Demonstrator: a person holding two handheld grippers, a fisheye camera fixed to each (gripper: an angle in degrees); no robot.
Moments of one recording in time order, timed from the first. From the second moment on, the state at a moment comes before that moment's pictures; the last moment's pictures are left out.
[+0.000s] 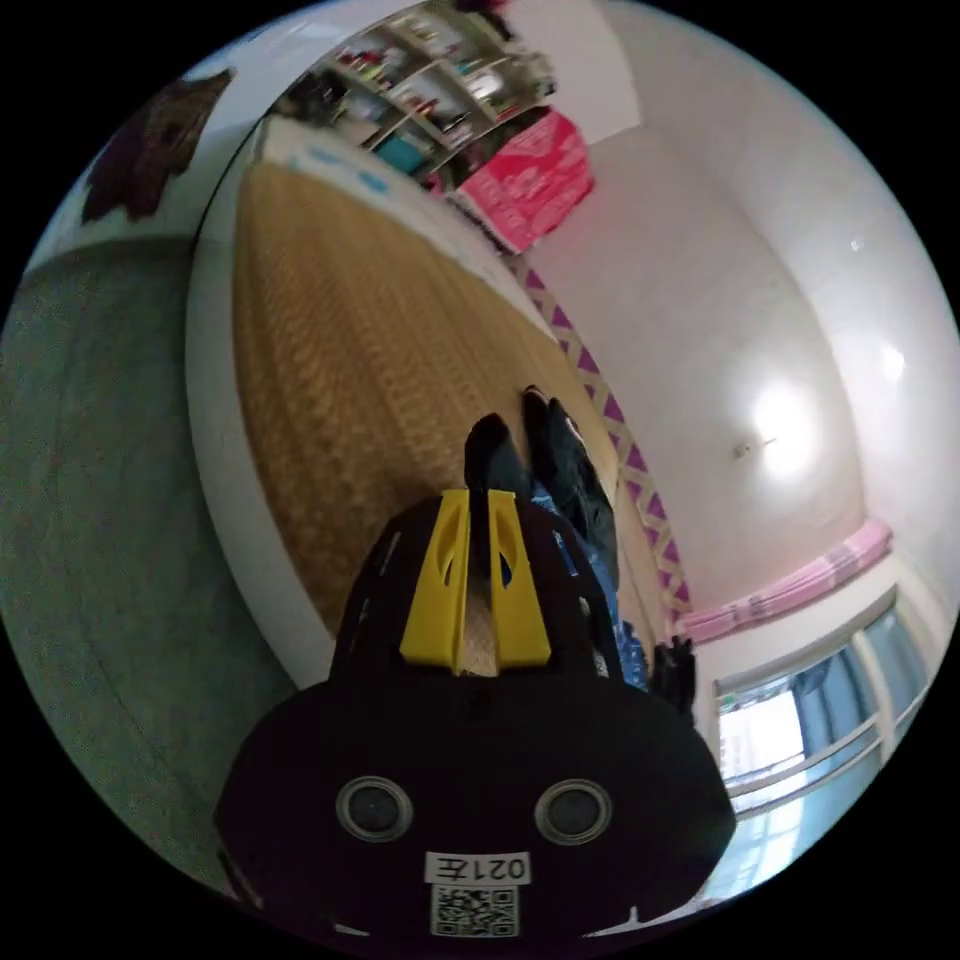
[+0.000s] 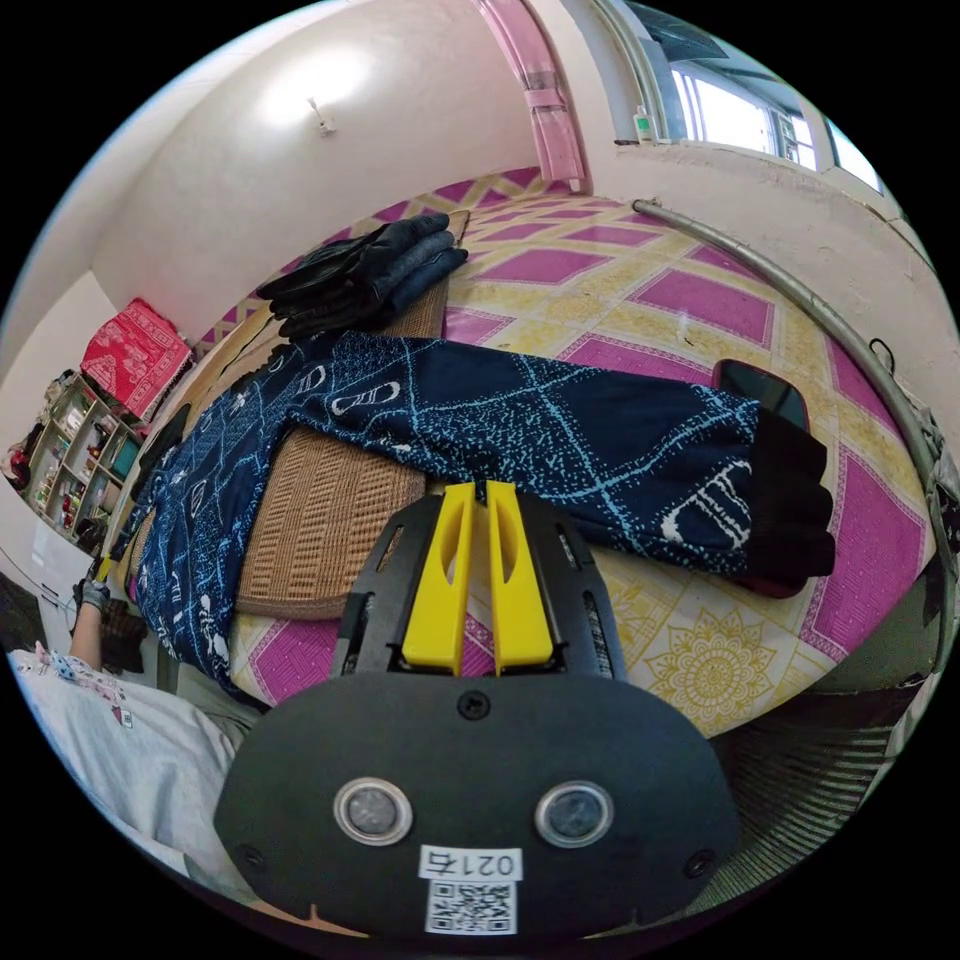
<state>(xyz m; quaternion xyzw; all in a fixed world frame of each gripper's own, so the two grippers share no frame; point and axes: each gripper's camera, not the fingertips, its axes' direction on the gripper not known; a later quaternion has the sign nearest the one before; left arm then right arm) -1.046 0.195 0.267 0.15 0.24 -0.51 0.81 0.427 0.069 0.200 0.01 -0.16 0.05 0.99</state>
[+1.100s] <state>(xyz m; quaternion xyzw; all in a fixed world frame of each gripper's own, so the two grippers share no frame) -1.062 0.172 0.244 0.14 0.26 -0.08 0.95 0.430 0.080 0.190 0.00 -0.15 0.05 0.99</state>
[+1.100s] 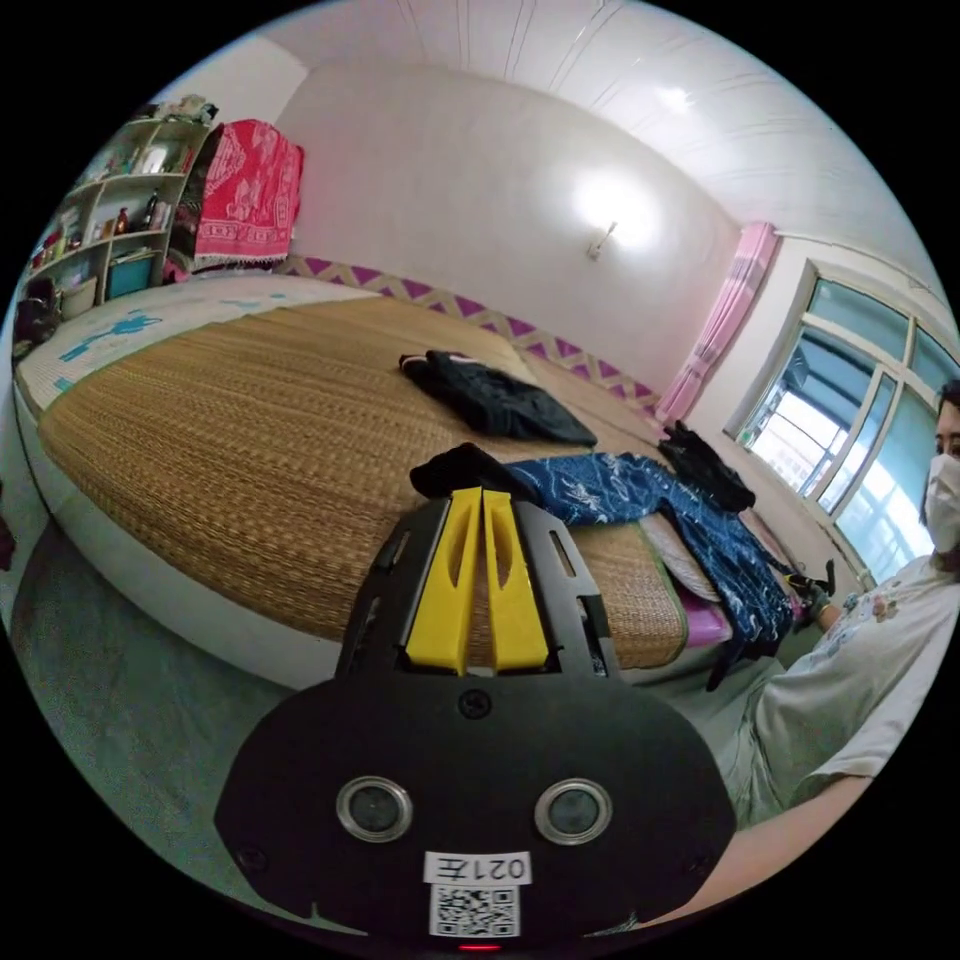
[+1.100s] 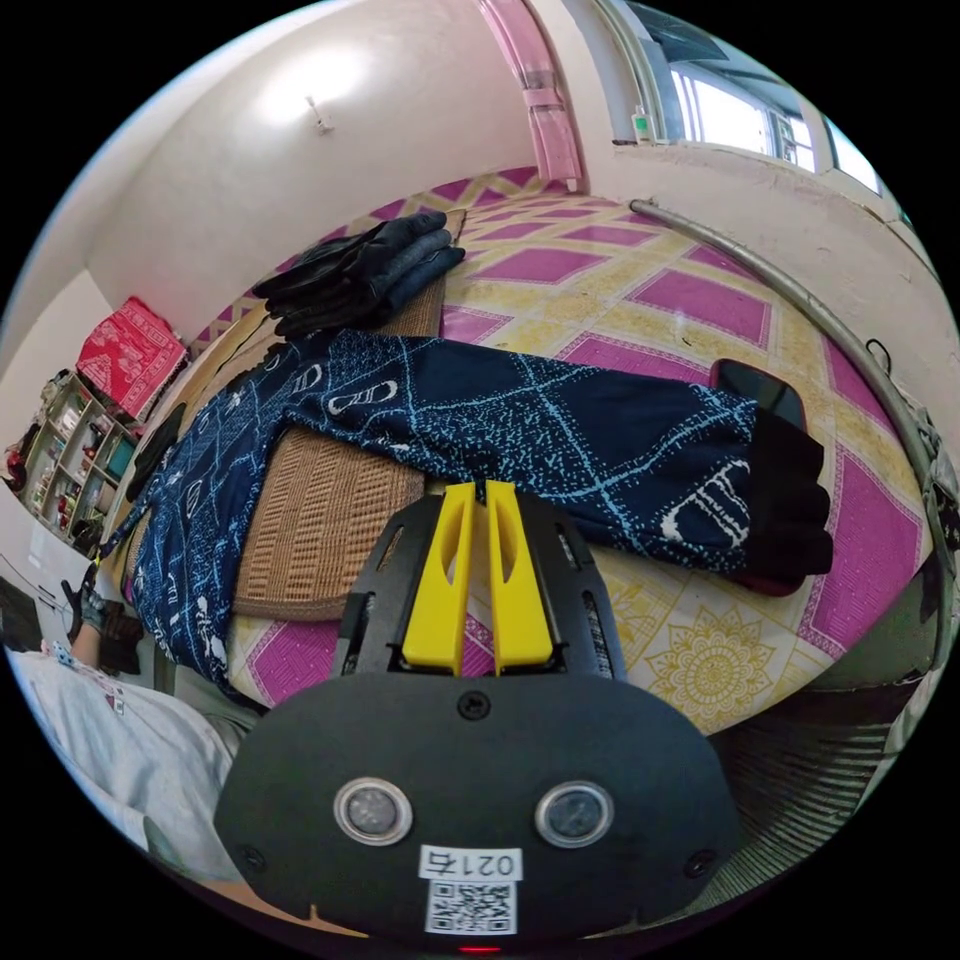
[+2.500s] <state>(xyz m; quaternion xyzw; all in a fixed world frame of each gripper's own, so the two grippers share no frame) -1.050 0.200 0.222 0.13 0.29 -0.09 0.94 0.420 0.079 0.186 0.00 -0.14 0.05 0.99</state>
